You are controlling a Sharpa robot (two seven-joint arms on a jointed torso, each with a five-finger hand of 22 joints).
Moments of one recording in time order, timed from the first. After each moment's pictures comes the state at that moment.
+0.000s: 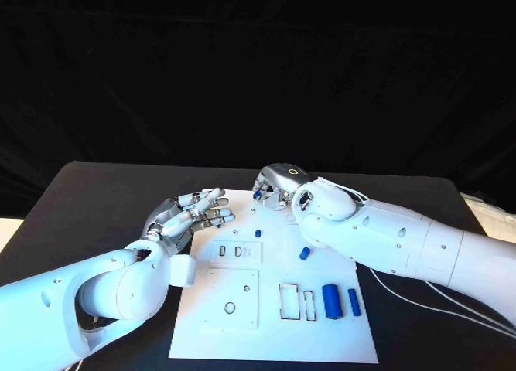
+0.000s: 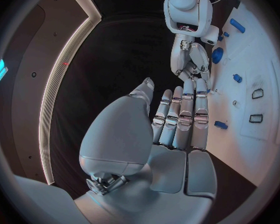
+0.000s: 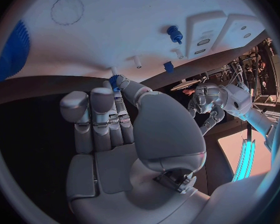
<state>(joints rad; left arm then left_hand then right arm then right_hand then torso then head) 1.14 -0.86 -0.02 1.74 0.15 -0.44 0.49 1.41 -0.06 0.16 0.20 0.05 0.96 0.22 0.11 0.07 1.03 0.17 0.12 0.07 1.10 0.12 0.19 0.17 0.17 1.01 0.23 0.19 0.09 1.15 -0.55 0.12 1.28 -1.74 -0.36 -0.25 1.31 -0.05 0.50 -0.08 0.05 1.15 0.13 0.07 0.08 1.22 0.07 0.06 0.06 1.46 -0.01 0.94 0.75 0.14 1.24 0.08 1.20 0.91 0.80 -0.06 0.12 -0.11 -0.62</state>
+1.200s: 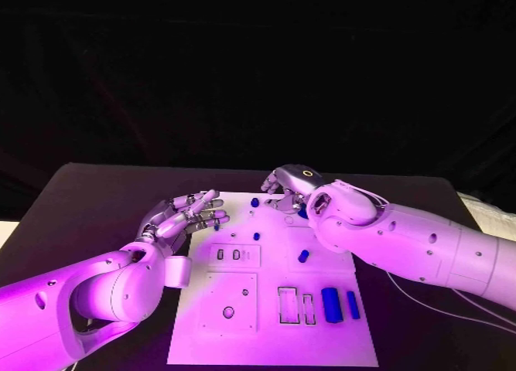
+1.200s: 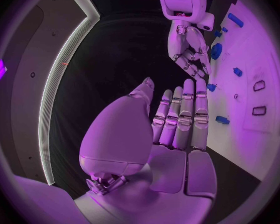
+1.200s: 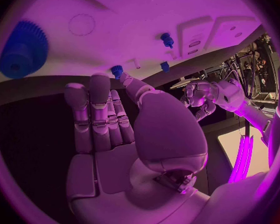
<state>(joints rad) 1.14 -0.87 -0.02 1.73 0.15 -0.44 0.49 1.41 -0.06 0.15 0.19 0.05 0.96 0.22 0.11 0.07 1.03 0.17 0.12 0.07 1.10 0.12 0.19 0.17 0.17 1.01 0.23 0.19 0.09 1.13 -0.68 0.14 1.42 -1.72 -0.37 -0.26 1.31 -0.11 0.41 -0.02 0.07 1.02 0.16 0.07 0.07 1.10 0.10 0.11 0.07 1.45 0.01 0.84 0.63 0.15 1.19 0.11 1.14 0.81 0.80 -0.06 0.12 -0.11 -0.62</state>
